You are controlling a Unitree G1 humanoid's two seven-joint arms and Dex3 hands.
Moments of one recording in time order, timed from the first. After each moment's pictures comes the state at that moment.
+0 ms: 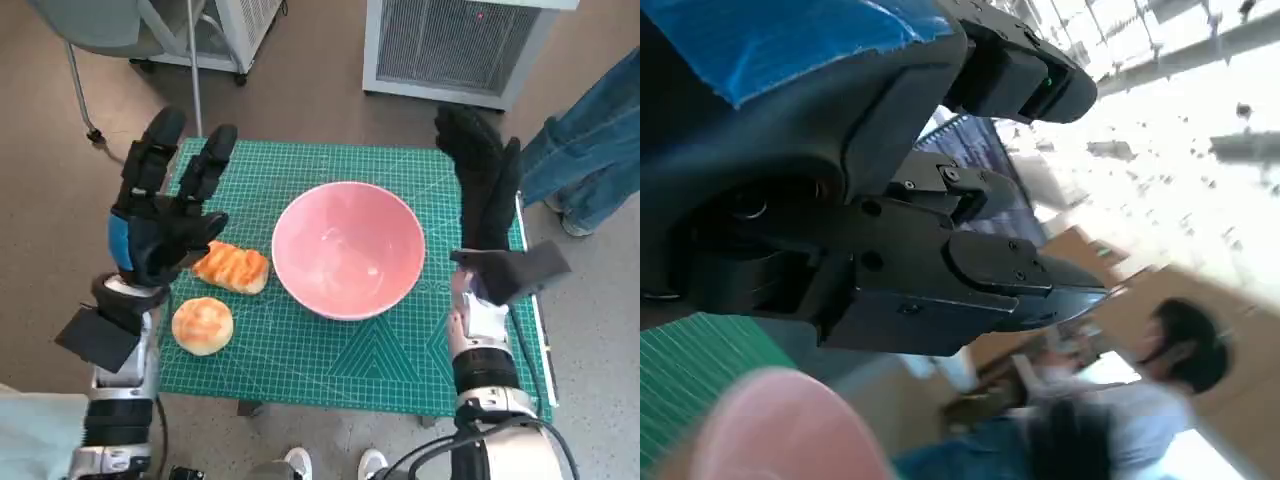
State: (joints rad) left arm -0.41 0.38 0.16 0.29 0.00 -0.58 -0.23; right arm -0.76 -0.06 -0.21 0.87 0.12 -0.86 0.21
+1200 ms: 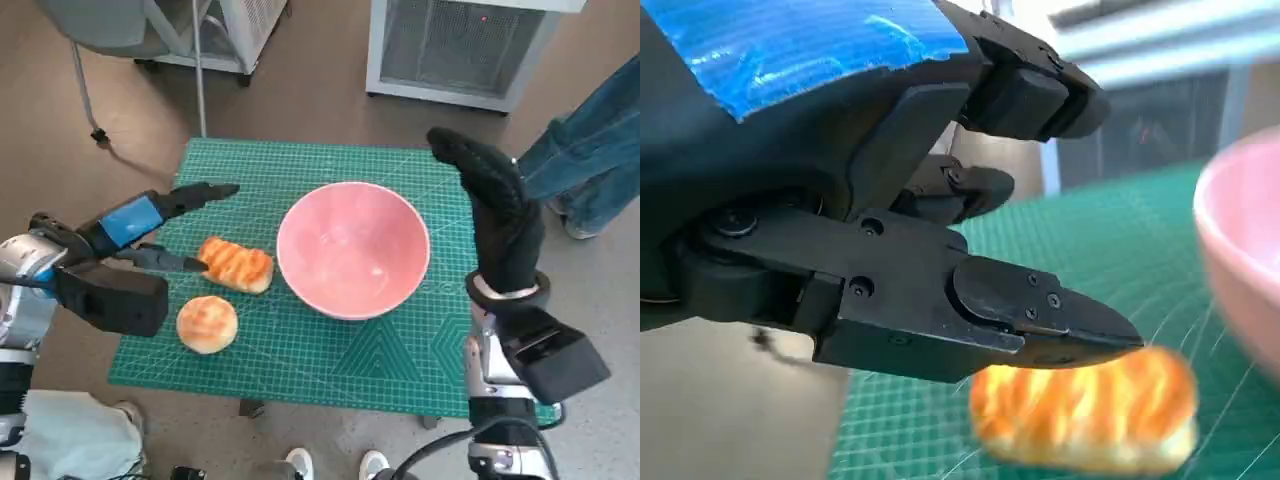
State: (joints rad) left arm -0.60 0.86 -0.17 0.37 0.64 -0.43 -0.44; right arm -0.55 -0.08 -0.10 0.39 0.16 -0.79 0.29
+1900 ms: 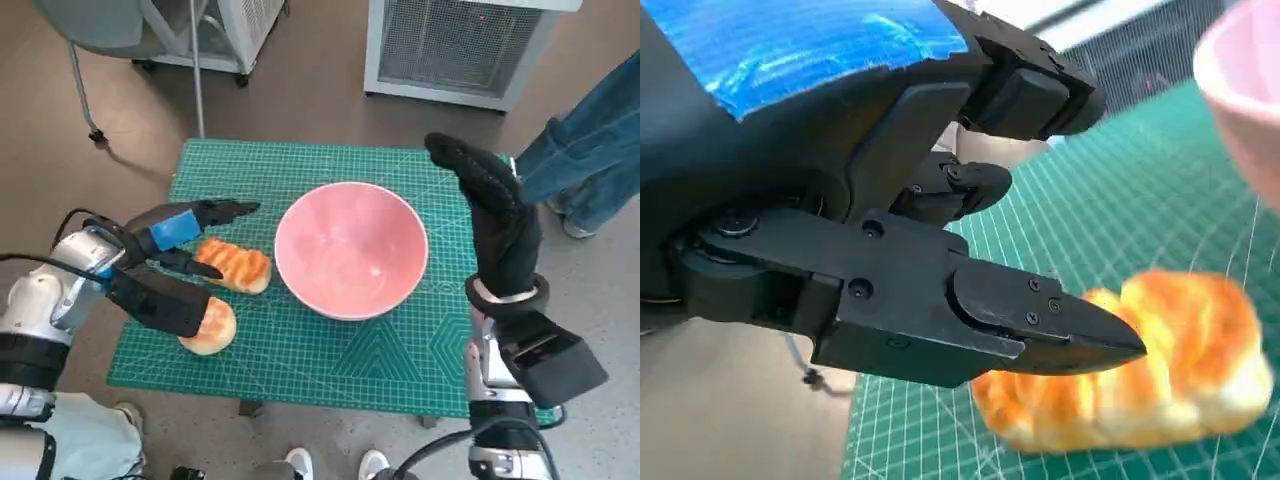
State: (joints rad) left arm -0.73 0.79 -0.38 0.59 0.87 -0.46 -0.24; right arm -0.53 -0.08 -0.09 0.37 0.16 -0.78 0.29
